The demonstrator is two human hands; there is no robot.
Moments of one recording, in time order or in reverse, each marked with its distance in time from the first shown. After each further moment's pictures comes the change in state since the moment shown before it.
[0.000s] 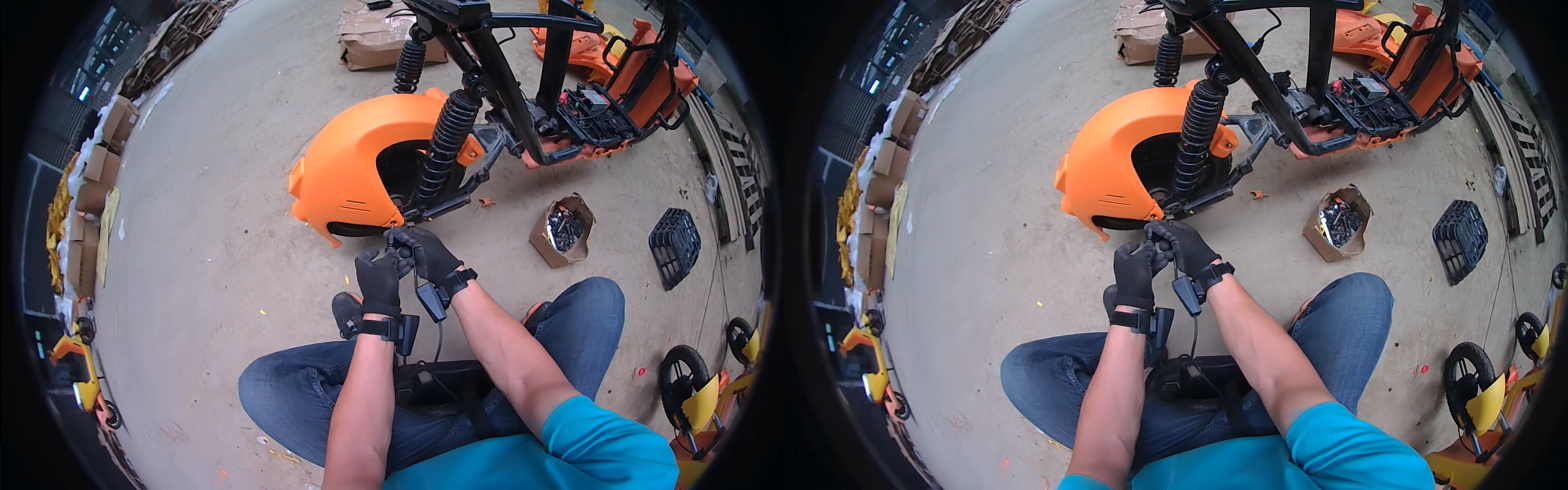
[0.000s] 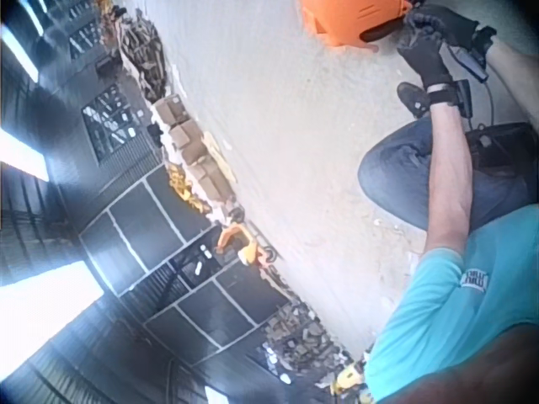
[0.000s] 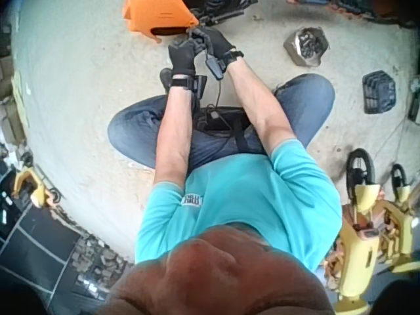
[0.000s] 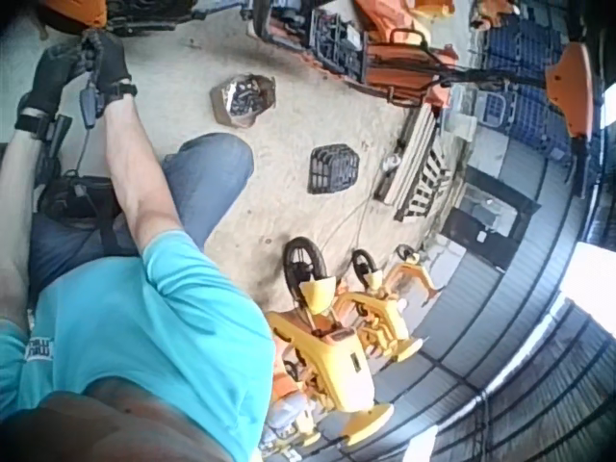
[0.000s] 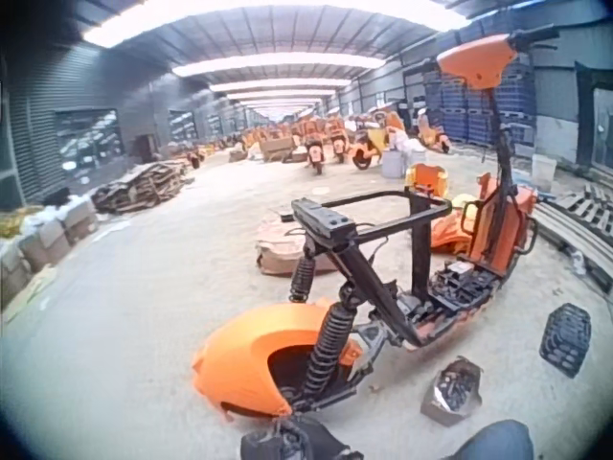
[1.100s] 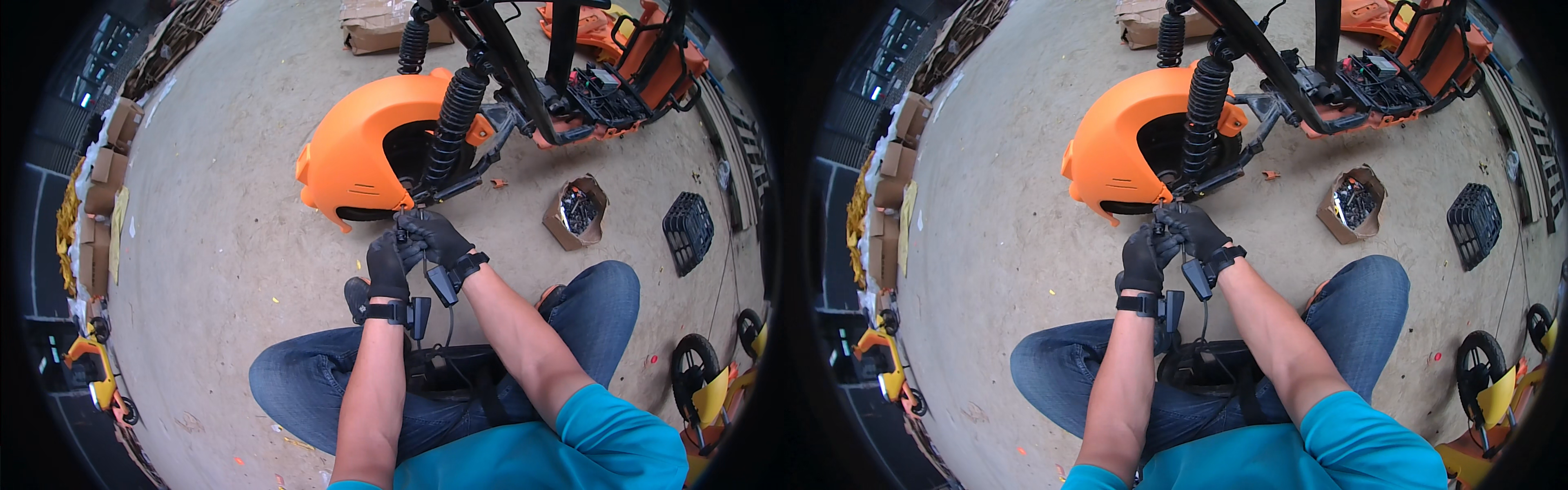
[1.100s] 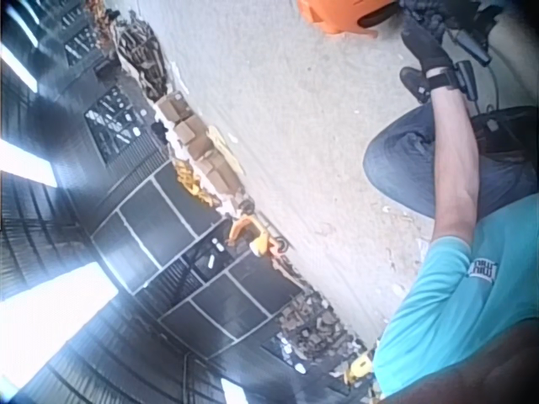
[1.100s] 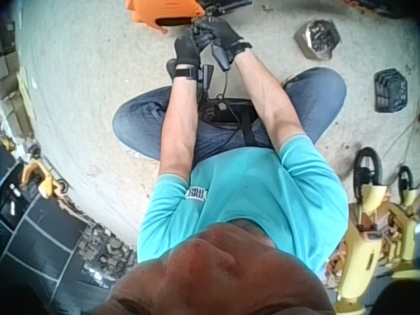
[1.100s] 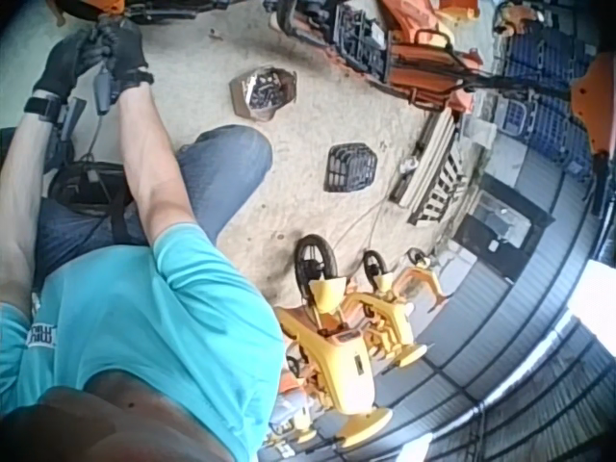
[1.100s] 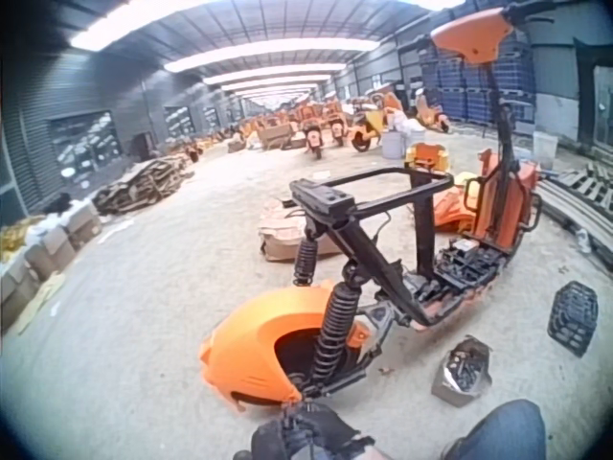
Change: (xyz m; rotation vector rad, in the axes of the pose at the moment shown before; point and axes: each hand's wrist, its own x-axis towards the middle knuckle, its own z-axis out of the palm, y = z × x) left_hand 0.006 0.000 -0.011 -0.256 -0.147 -0.169; right_hand 0.001 0.002 -0.004 0.177 -0.170 0.029
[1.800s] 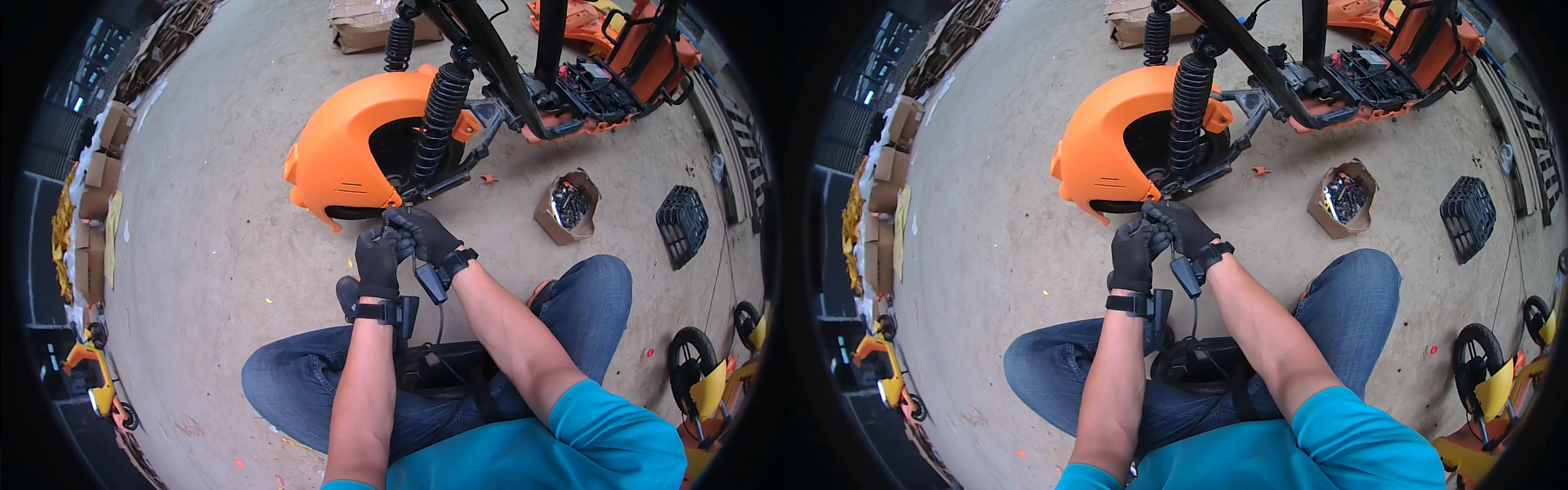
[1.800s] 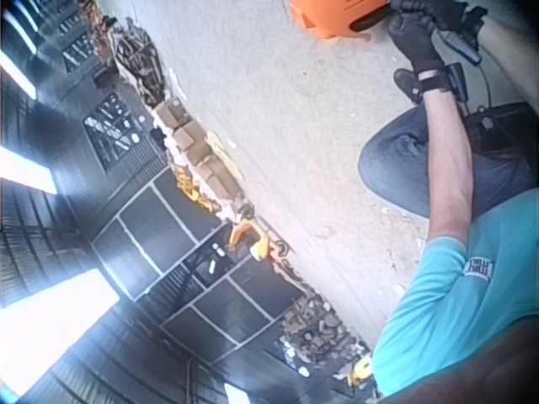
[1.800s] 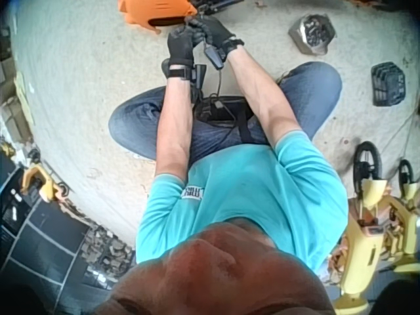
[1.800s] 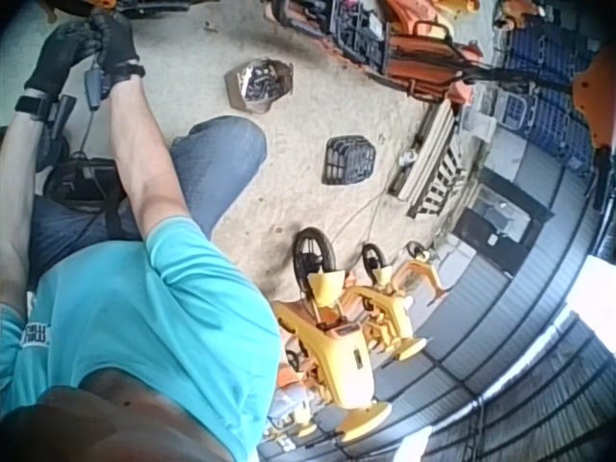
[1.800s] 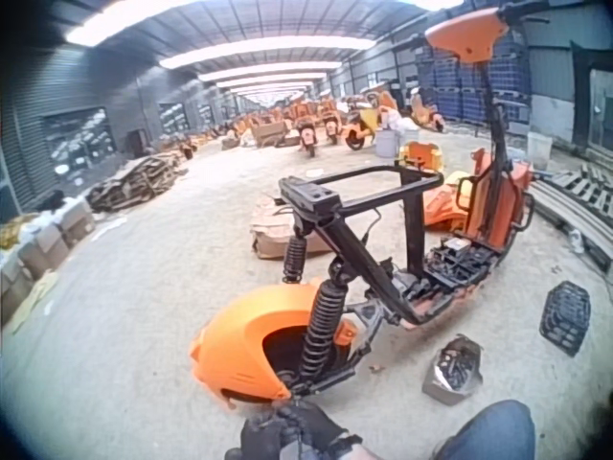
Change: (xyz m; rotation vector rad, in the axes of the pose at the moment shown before) left_hand -0.006 0.005 0.008 0.277 -0.055 0.123; right_hand -0.003 -0.005 0.017 0.005 0.091 0.017
